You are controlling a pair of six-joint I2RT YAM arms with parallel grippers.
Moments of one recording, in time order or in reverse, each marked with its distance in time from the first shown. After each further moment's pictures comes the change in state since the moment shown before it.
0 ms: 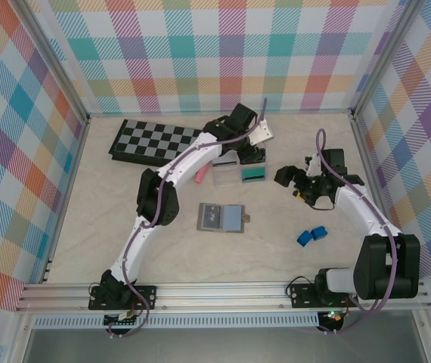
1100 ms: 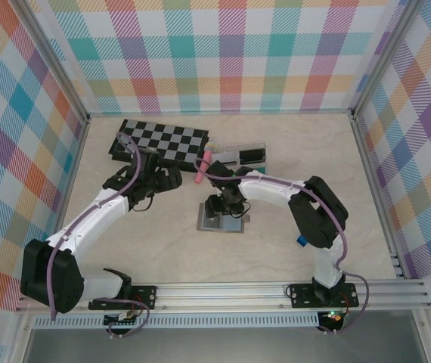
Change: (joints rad) left arm 0.313 -1.118 -1.461 0.296 -0.227 -1.043; right arm 0.787 0.652 0.510 -0.192 0.471 0.068
